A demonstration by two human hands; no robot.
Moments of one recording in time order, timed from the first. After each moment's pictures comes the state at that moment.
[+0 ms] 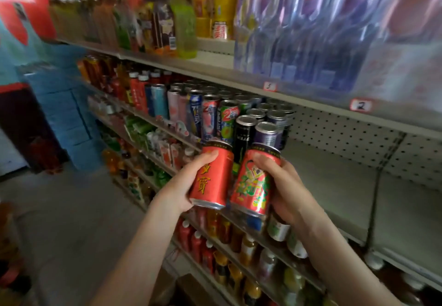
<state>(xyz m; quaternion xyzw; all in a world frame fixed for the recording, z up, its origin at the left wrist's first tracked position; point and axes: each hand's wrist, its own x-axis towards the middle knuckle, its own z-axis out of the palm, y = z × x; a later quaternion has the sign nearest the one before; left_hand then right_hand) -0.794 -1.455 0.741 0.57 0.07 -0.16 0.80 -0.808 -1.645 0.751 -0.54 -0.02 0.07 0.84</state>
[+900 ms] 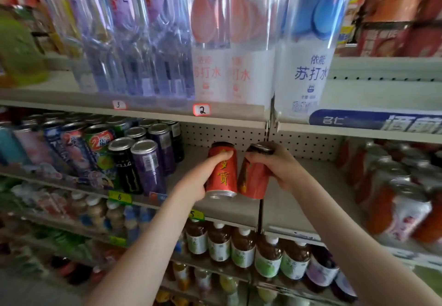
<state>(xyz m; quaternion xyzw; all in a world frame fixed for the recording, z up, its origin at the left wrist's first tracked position) -0.737 -1.708 0.746 0.64 -0.04 -0.32 0.70 -0.793 -1.877 0.751 -0.72 0.14 -0.11 0.67</state>
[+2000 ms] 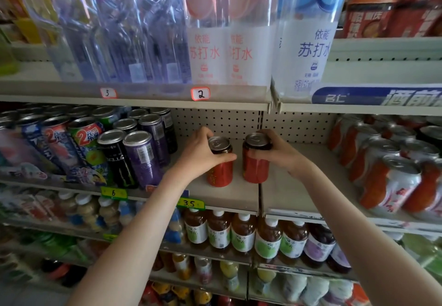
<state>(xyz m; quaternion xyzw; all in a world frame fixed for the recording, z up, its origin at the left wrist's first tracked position) -0.708 -1.699 0.741 0.88 -0.29 0.02 0.37 -0.794 -1.898 0.727 -0.83 0.13 -0.11 0.53</state>
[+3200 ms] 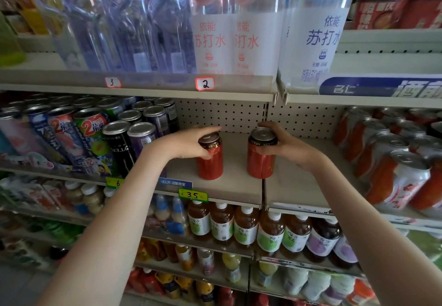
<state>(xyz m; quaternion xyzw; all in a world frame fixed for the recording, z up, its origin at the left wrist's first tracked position) -0.691 -1.671 0.776 0.89 -0.36 -0.18 0.21 -0.796 -1.909 0.730 -0.84 0.06 -0.04 0.54</state>
